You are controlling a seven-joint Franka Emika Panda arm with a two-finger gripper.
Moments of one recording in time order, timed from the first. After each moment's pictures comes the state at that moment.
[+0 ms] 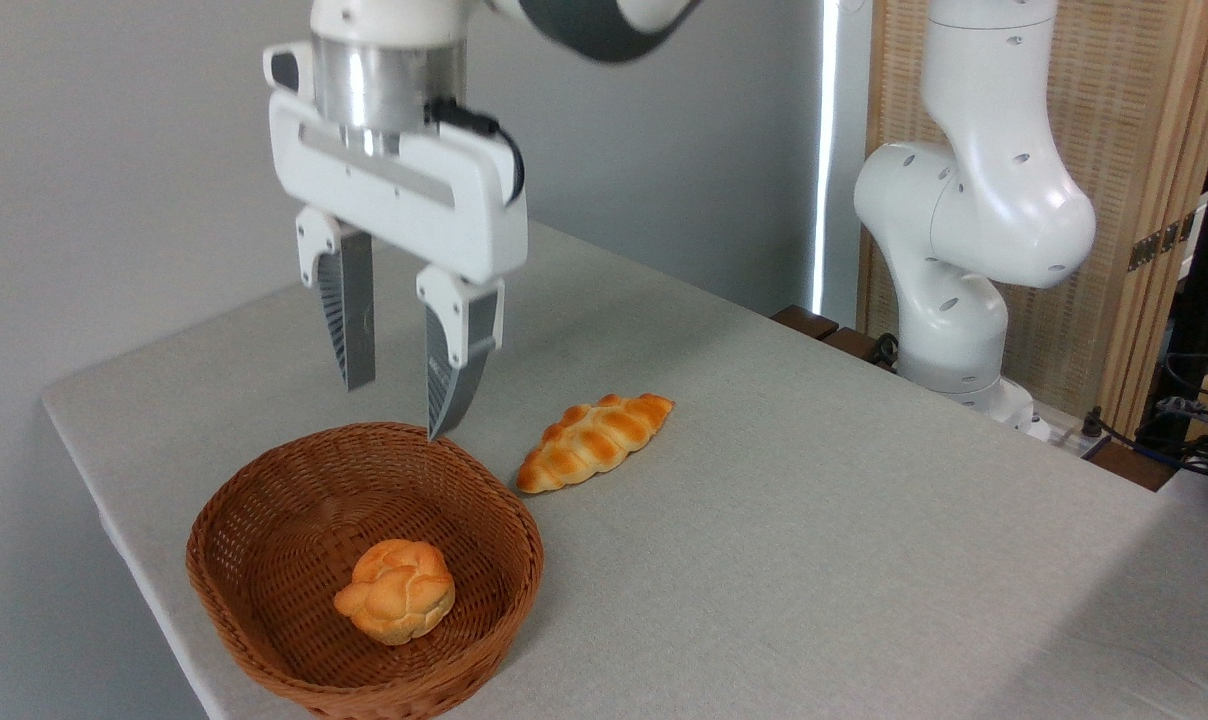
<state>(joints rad) -0.06 -0.01 0.00 -1.75 -0.10 1.96 0.53</state>
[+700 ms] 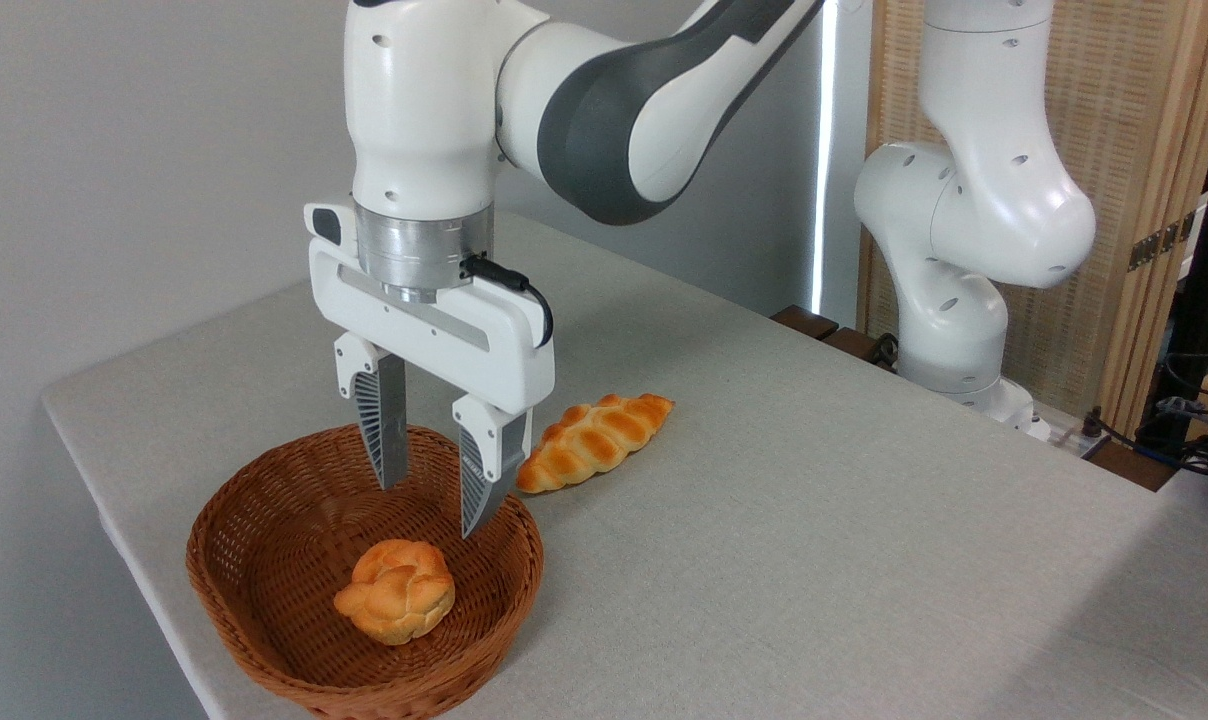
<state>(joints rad) -0.06 0.02 0.00 -1.93 -0.12 2.14 0.52</state>
